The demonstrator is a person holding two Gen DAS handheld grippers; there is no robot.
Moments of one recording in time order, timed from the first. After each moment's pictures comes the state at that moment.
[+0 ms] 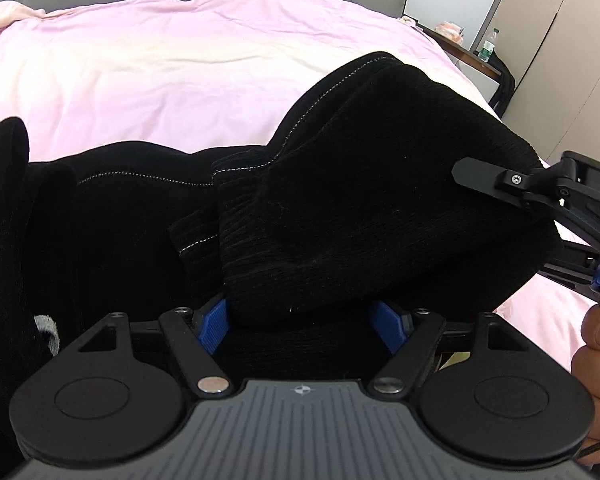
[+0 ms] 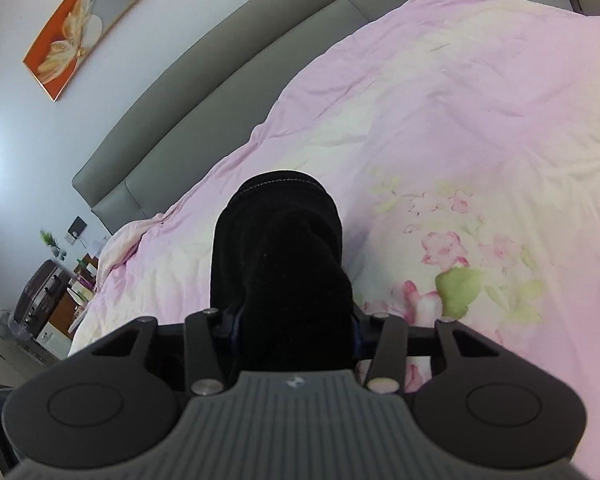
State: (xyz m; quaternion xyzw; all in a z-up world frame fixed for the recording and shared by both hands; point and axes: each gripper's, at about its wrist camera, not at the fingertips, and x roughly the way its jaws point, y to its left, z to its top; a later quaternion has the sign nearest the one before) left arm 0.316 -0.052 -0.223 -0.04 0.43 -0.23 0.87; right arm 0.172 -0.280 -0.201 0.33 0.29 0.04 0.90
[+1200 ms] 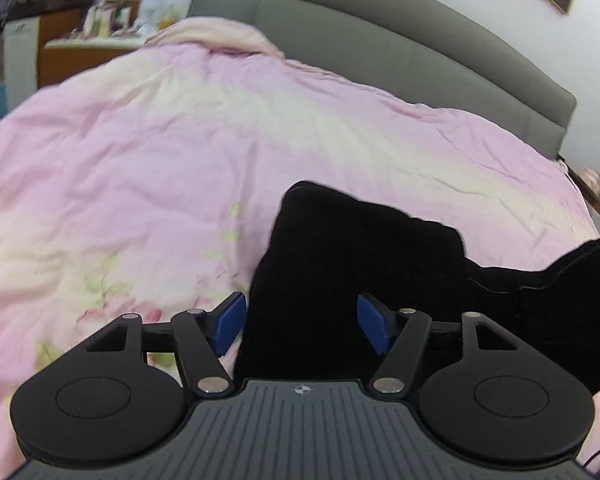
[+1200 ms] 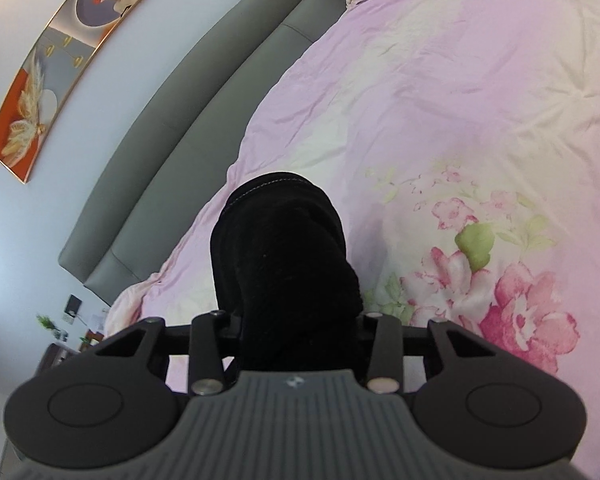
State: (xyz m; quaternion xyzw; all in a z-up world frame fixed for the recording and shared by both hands) left arm 0.266 0.214 -0.185 -0.17 0.37 0.01 0.91; right arm 0.155 -0.238 -0.173 0.42 0.25 -0.04 0.87
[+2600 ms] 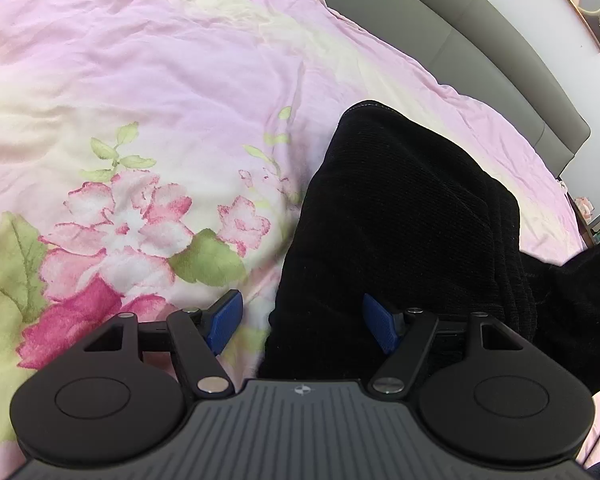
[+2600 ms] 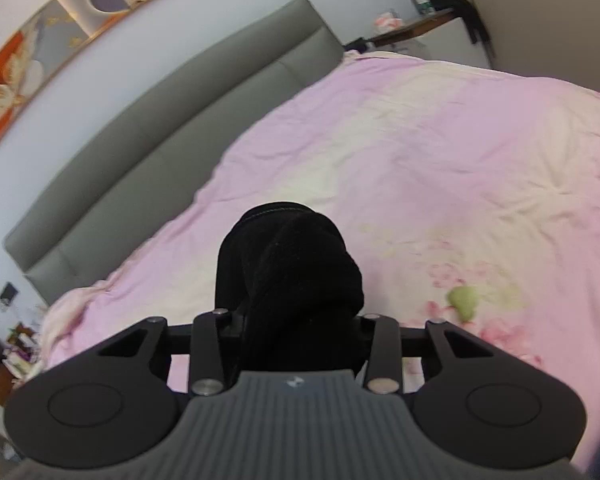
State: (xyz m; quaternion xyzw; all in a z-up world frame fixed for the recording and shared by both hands) left arm 0.253 0.247 -0.245 -0.26 0.41 -0.01 0.87; right arm 0.154 -0.195 -0.119 0.31 0.25 -0.15 0.90
